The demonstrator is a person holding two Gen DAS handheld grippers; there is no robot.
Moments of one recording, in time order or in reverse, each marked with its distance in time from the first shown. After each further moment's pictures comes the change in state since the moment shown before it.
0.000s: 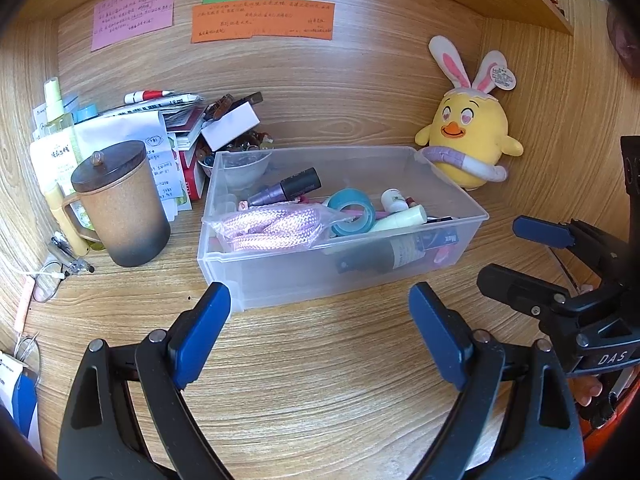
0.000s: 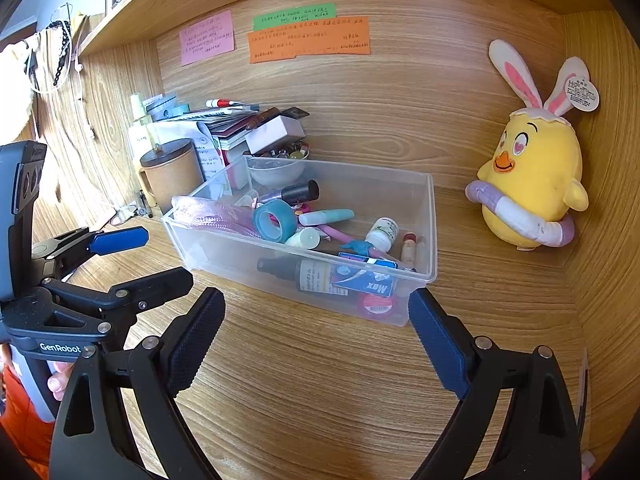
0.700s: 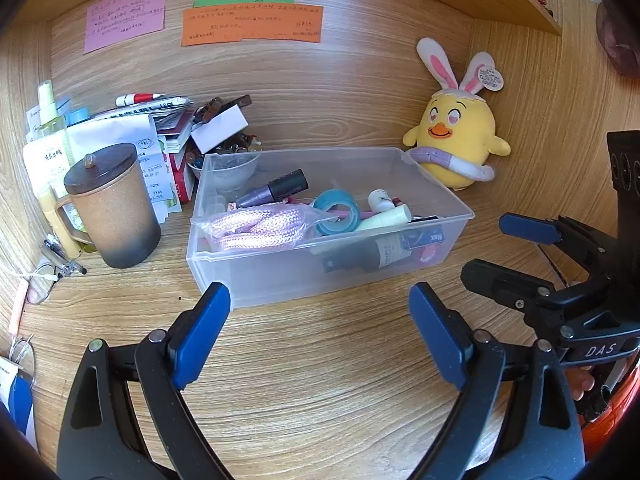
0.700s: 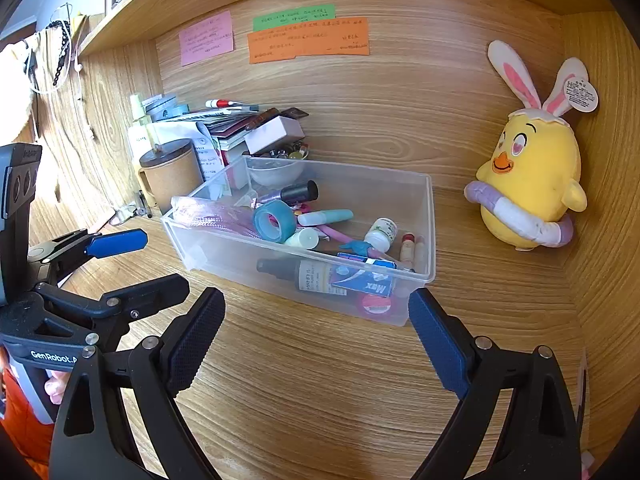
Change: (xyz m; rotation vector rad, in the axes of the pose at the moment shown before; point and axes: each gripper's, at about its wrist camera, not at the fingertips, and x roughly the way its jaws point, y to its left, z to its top) left arm -0.005 -0.005 -0.001 0.008 -0.005 -0.032; right arm -0.001 0.001 0.000 0.002 -0.003 -0.004
